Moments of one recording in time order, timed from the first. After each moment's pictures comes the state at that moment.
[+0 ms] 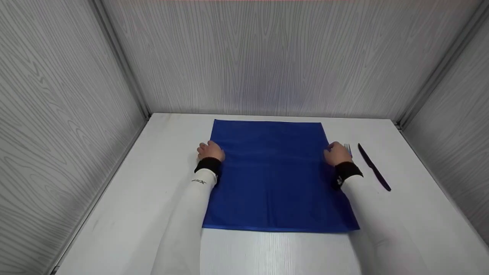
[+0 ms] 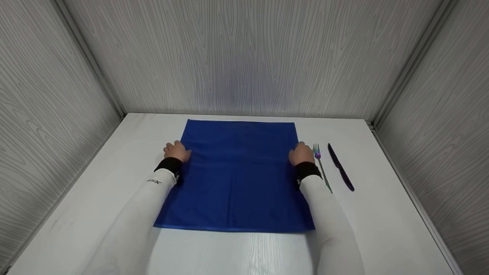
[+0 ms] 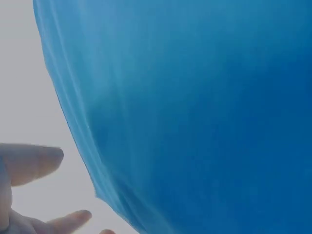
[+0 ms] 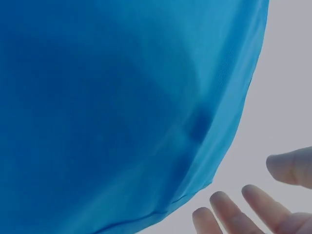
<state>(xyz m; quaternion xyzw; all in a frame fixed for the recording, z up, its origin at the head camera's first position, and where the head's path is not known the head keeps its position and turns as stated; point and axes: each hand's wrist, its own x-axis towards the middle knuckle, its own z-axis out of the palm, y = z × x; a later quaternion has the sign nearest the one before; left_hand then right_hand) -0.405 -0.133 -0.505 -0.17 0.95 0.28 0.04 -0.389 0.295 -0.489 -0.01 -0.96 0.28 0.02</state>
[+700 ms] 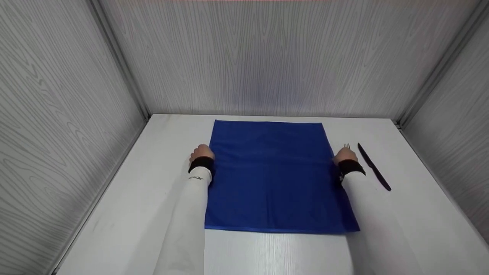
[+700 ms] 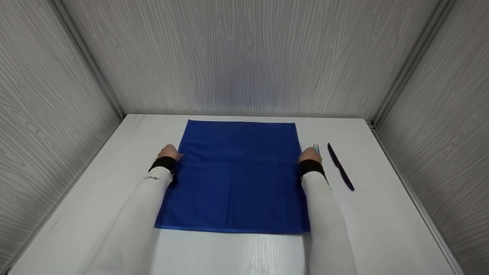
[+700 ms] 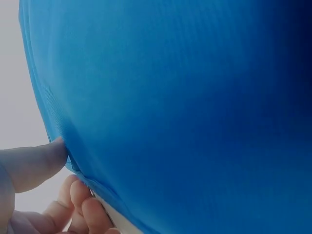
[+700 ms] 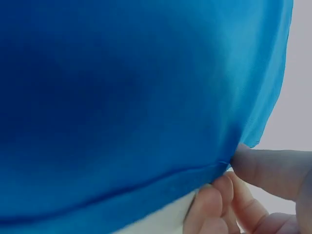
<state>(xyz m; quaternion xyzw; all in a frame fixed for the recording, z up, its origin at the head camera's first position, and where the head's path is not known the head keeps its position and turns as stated) -0.407 -0.164 -0.509 -0.19 0.93 0.31 0.05 -0.395 0.319 -0.496 -0.09 -0.97 0.22 -0.03</state>
